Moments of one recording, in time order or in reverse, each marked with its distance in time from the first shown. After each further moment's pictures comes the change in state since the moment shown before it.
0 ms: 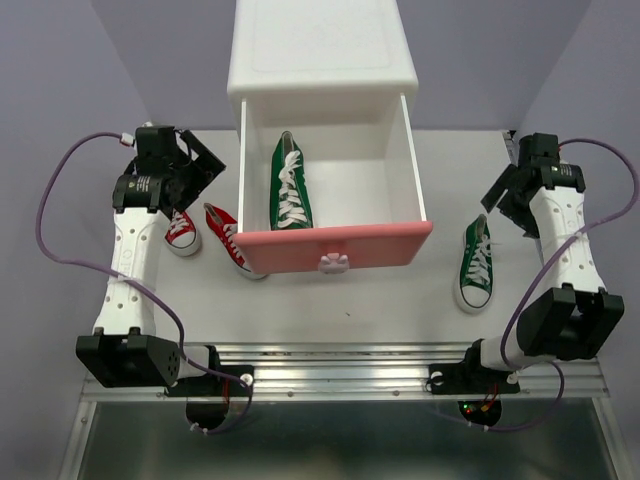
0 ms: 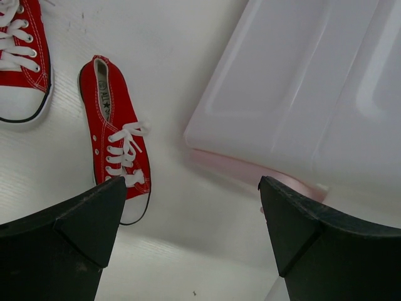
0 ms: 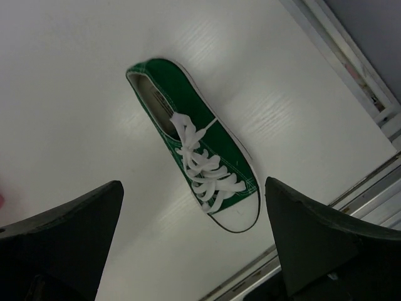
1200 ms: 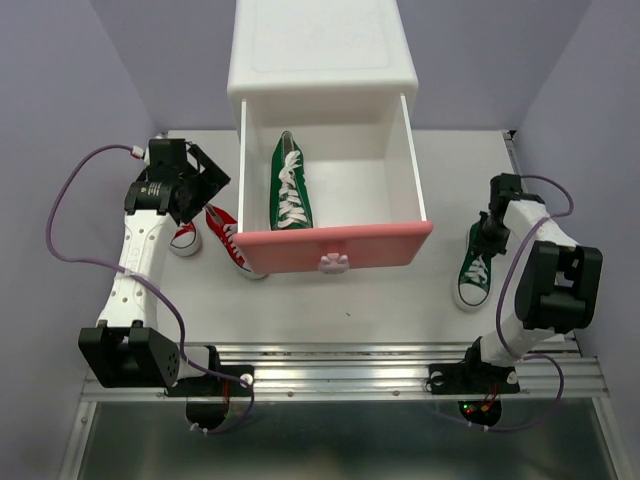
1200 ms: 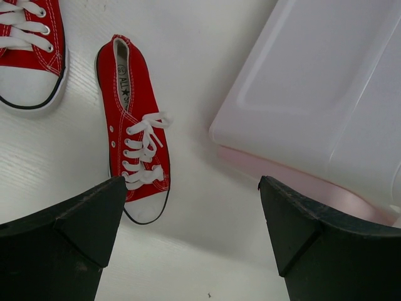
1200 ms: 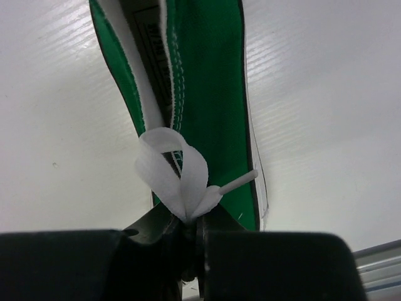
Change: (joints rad) left arm -0.013 -0.005 -0.153 0.058 -0.032 0.000; right arm -0.027 0.175 -0.431 0.336 -0.210 -0.325
